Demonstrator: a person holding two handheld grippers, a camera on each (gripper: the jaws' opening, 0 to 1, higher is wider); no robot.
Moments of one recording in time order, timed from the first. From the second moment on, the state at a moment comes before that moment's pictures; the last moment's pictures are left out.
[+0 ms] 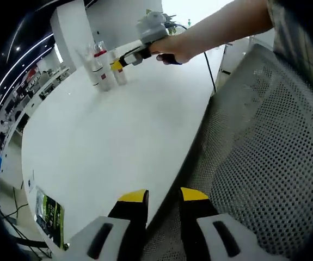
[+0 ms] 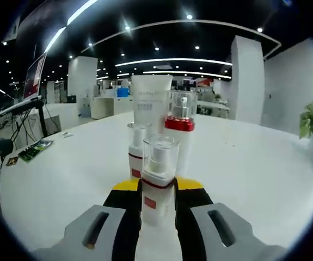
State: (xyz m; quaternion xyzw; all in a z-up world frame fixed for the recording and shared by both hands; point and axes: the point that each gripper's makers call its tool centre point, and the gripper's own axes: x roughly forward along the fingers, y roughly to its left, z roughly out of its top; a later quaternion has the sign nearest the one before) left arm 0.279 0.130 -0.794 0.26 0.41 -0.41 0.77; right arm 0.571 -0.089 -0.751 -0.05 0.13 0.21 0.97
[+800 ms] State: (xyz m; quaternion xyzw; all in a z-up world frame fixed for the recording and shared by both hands) left arm 0.278 0.130 -0.796 0.26 0.42 -0.41 0.77; right arm 0.582 -0.087 -0.759 -0.12 0.16 0.24 0.95
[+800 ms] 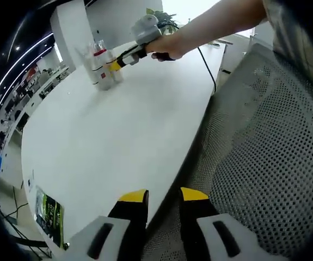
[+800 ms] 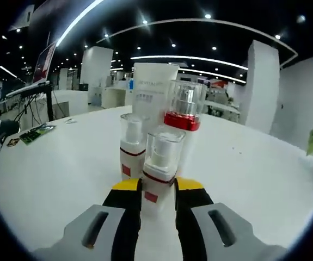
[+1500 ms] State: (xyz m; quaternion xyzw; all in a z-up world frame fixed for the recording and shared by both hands) left arm 0.282 0.135 -0.795 0.27 0.41 -0.40 0.77; right arm 0.564 -0.101 -0.762 -0.10 0.18 0.26 0.94
